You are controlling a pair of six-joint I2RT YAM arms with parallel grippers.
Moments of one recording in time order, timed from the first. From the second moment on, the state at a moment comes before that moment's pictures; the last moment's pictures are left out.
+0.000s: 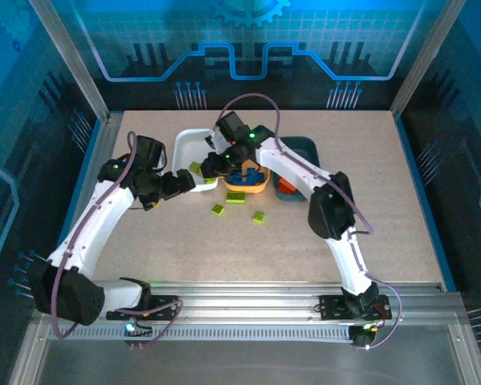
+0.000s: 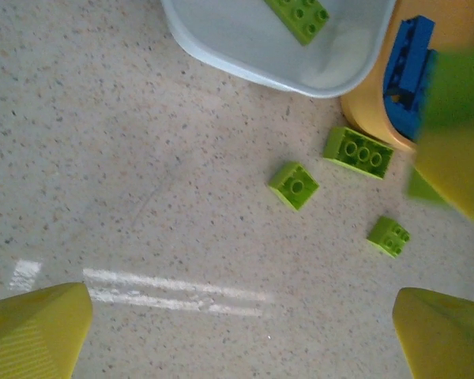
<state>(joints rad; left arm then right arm) -0.19 1.26 1.21 -1.08 0.16 -0.65 0.70 2.26 2.16 -0.90 -0.50 0.44</state>
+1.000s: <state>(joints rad) -0.40 1.52 1.16 -1.00 0.26 -0.60 0.60 1.76 1.73 -0.99 -0.38 0.40</state>
